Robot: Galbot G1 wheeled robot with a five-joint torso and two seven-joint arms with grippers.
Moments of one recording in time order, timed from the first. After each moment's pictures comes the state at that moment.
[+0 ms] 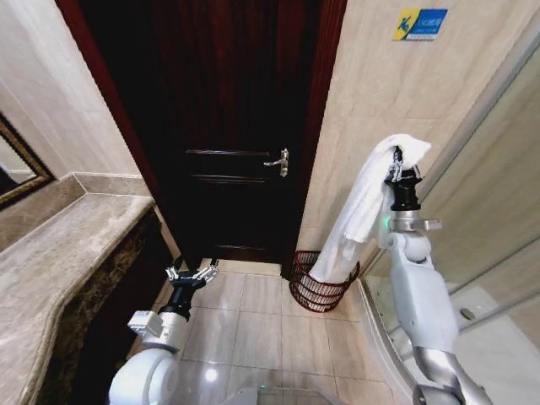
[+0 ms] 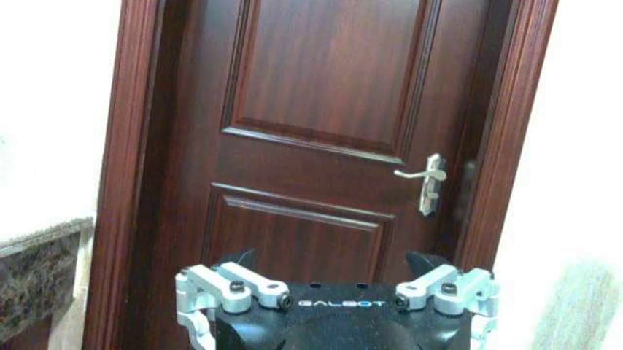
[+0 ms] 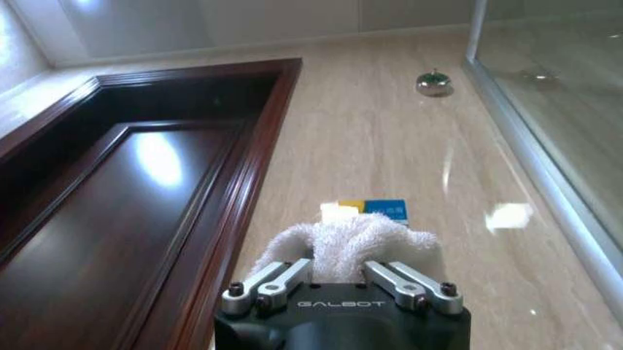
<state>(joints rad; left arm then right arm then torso) 1.75 -1.55 -0.64 -2.41 -0.27 0.16 0.08 -0.75 1.21 0.65 1.56 0.44 0.61 -0.26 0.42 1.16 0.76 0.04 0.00</state>
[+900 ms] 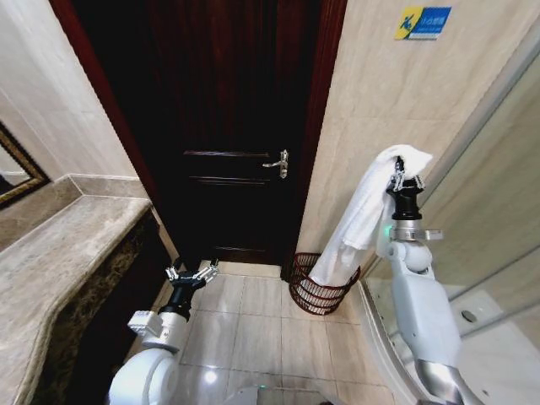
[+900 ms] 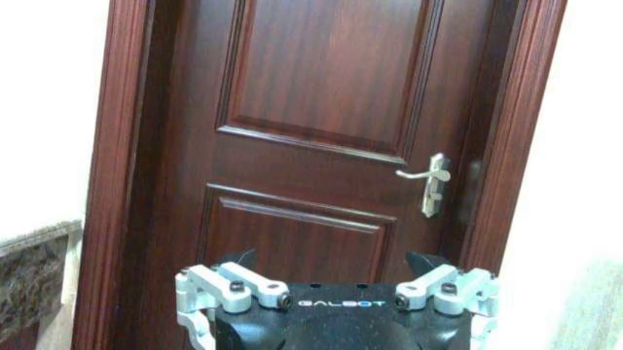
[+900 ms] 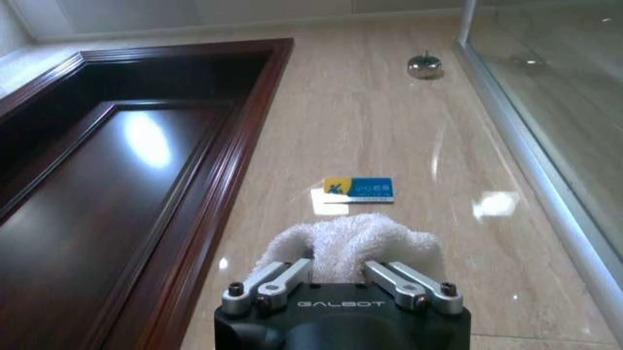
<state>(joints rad) 1.75 -1.55 -0.64 -2.41 -0.27 0.16 0.08 -0.79 1.21 0.67 1.58 0.43 0.60 -0.26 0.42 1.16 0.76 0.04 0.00</state>
